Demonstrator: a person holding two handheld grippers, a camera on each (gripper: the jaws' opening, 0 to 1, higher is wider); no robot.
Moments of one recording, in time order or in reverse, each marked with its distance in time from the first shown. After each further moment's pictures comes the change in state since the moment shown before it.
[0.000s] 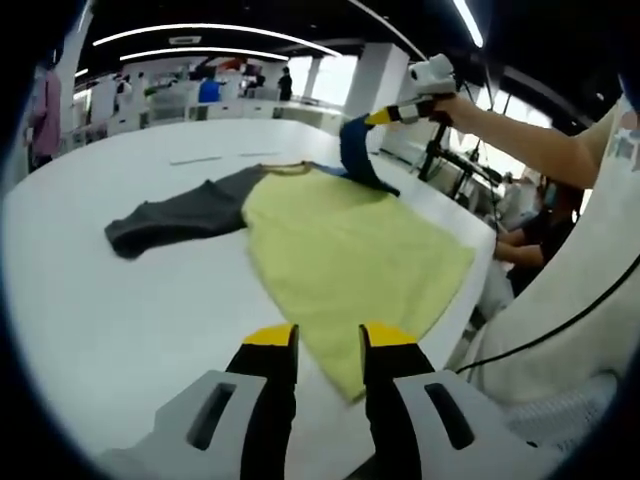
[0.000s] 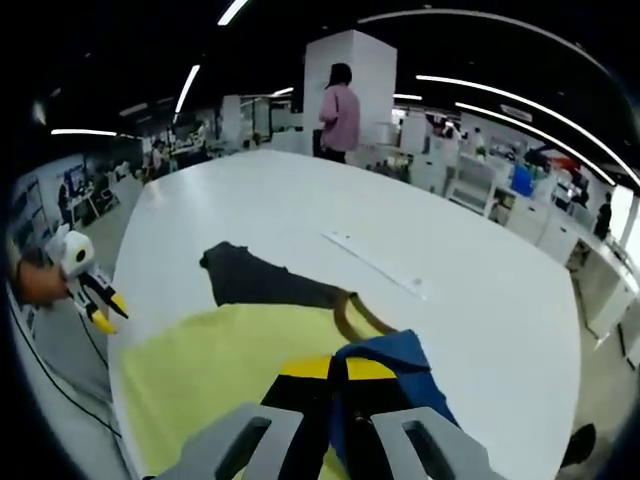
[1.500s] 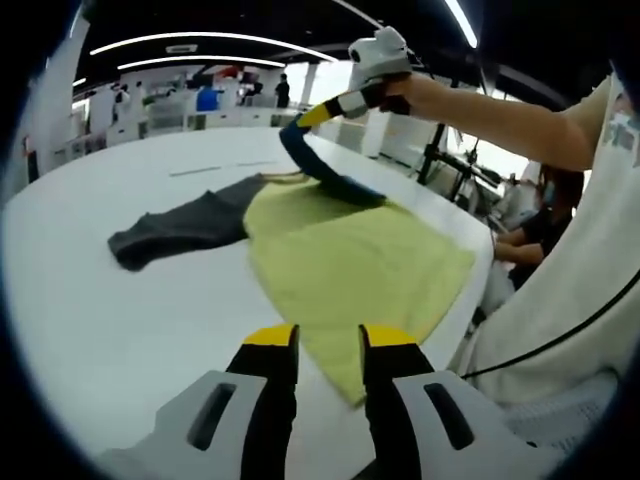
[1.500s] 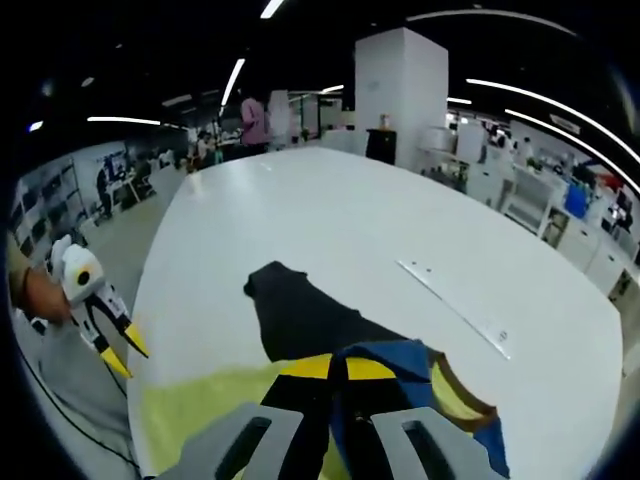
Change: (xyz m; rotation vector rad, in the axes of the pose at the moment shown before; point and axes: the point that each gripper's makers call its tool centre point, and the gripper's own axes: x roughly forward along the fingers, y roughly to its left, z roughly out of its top) left arm -0.003 0.006 0.005 0.025 -0.023 0.004; right arm 0.091 0.093 0.061 -0.078 0.001 0.195
